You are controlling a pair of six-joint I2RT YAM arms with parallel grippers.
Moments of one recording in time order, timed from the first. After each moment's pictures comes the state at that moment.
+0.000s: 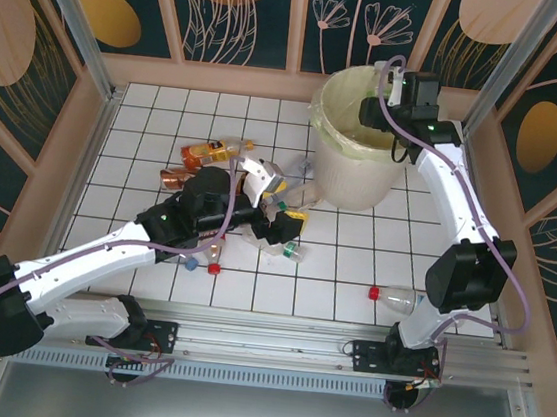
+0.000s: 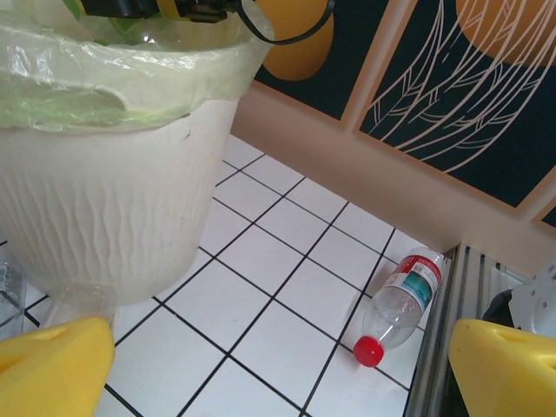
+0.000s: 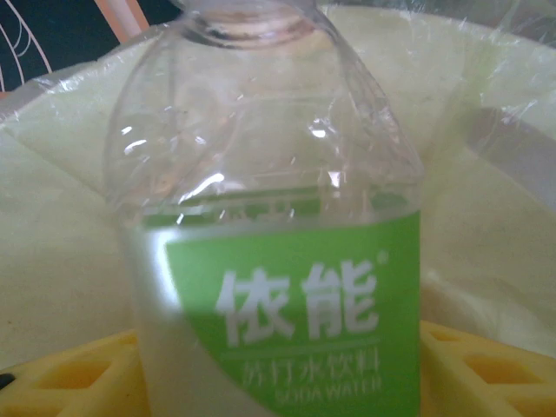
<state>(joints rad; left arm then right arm) -0.89 1.15 0.93 -0.01 0.24 -0.24 0.22 1.68 1.69 -0.58 -0.03 0.13</state>
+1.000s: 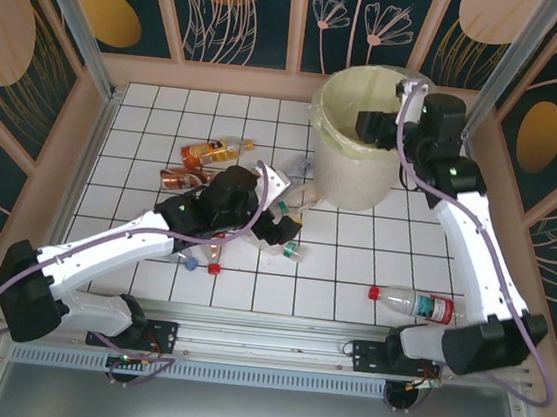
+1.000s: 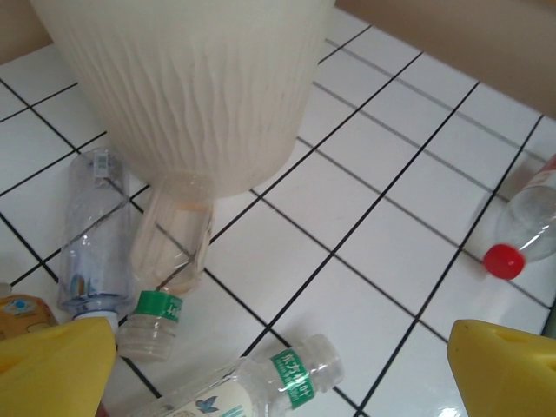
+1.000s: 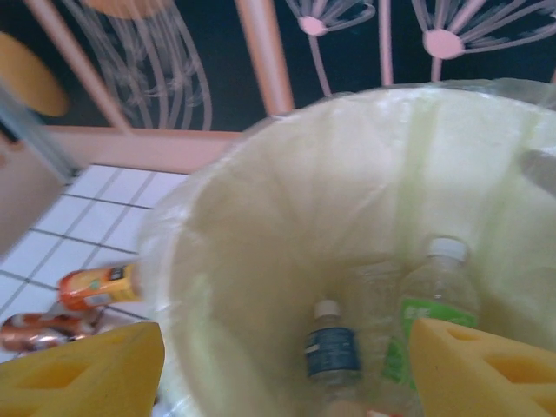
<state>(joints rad) -0.89 1.29 1.02 -0.28 0.05 -0.10 0.28 1.28 1.44 -0.50 -0.19 0.13</state>
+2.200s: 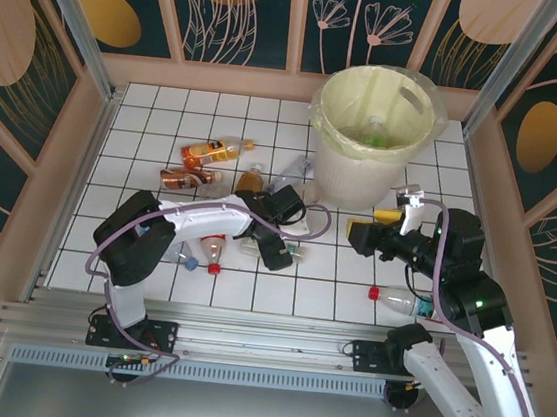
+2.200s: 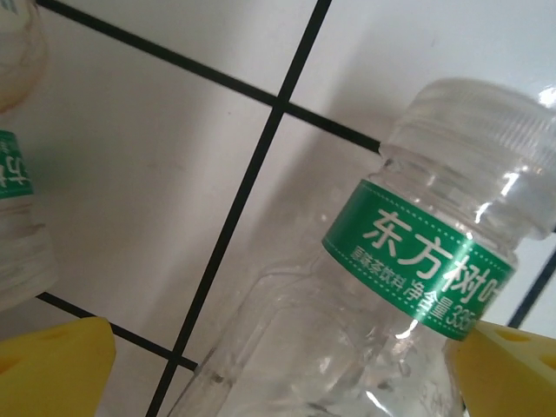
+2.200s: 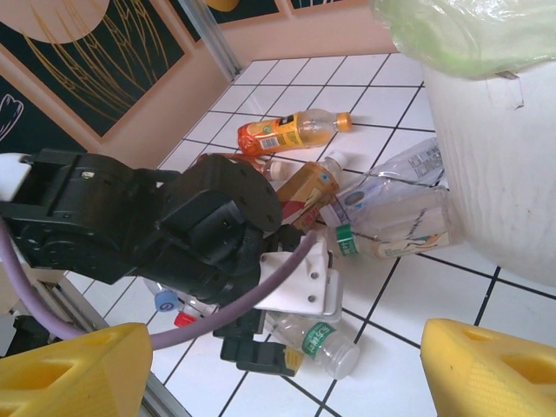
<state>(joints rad) -0.89 1.85 1.22 -0.62 0.00 0.27 0.38 0.62 0.94 -0.72 -0.43 0.26</state>
